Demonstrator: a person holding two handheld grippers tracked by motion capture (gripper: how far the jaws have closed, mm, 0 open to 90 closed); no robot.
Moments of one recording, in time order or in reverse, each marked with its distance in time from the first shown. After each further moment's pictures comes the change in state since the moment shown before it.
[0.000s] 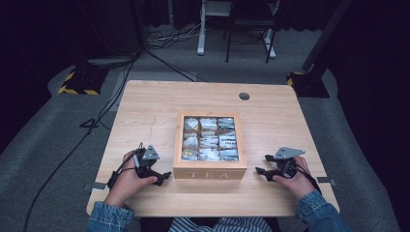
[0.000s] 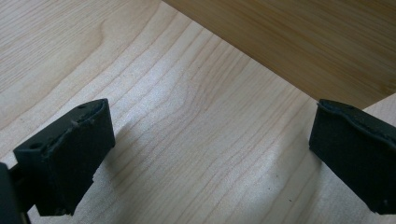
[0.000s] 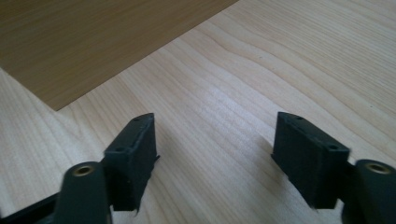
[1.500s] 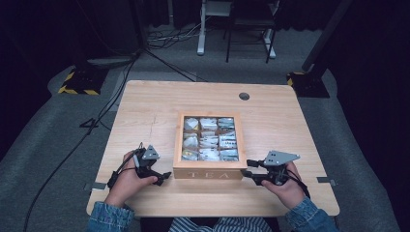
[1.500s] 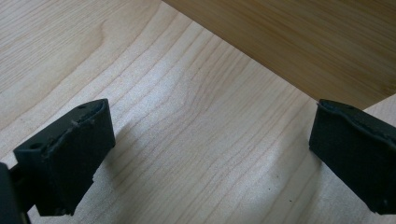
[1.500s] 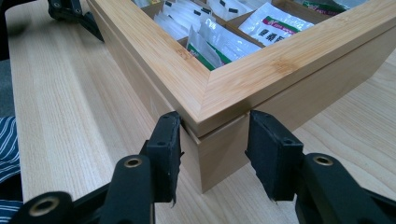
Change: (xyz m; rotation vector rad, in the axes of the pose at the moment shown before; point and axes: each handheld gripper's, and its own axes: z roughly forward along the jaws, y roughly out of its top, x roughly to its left) left arm 0.000 0.000 0.000 -0.001 0.000 -0.001; right arm 0.064 0.044 -0.019 -0.153 0.151 -0.078
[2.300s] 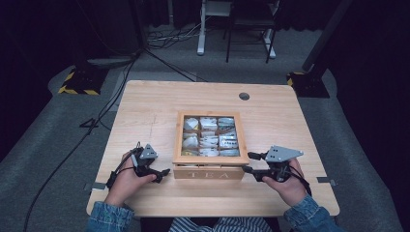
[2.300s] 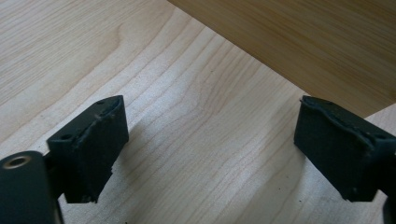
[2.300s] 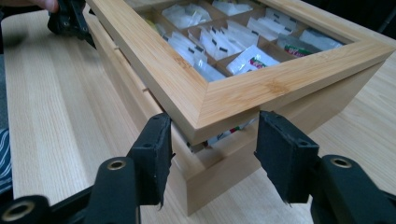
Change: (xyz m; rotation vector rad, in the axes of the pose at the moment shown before) left arm 0.004 -0.002 -0.003 -0.028 0.014 -0.022; right arm 0.001 0.022 -0.010 -0.040 -0.037 -0.060
